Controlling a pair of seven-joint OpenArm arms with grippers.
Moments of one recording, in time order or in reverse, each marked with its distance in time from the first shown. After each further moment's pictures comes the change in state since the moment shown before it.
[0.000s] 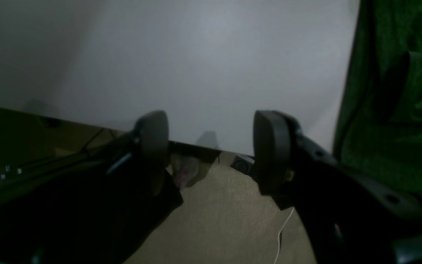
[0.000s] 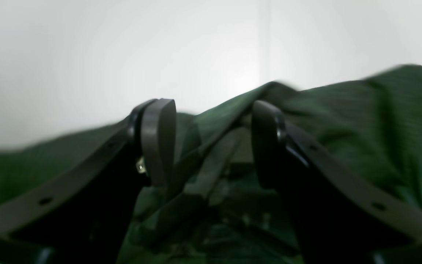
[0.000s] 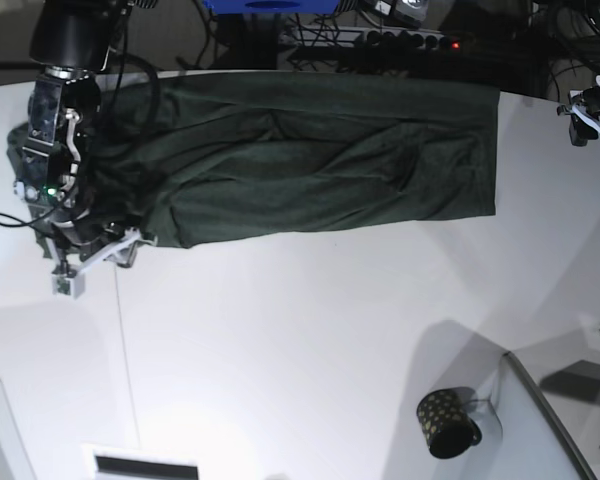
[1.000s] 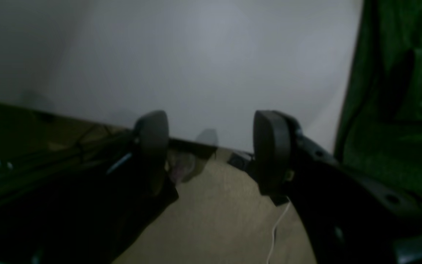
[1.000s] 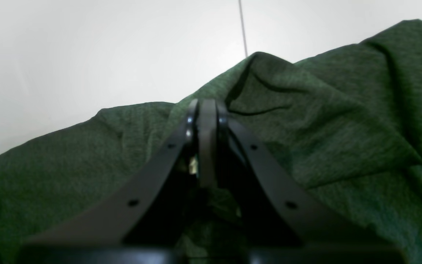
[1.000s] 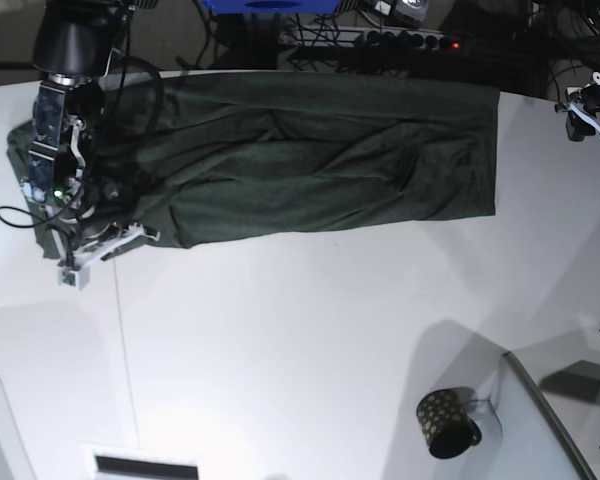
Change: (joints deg) left arm -0.3 0.0 0.0 -2.3 0.0 0.0 0.0; right arm 1.2 0.0 0.0 -5.2 0.0 -1.7 -0.2
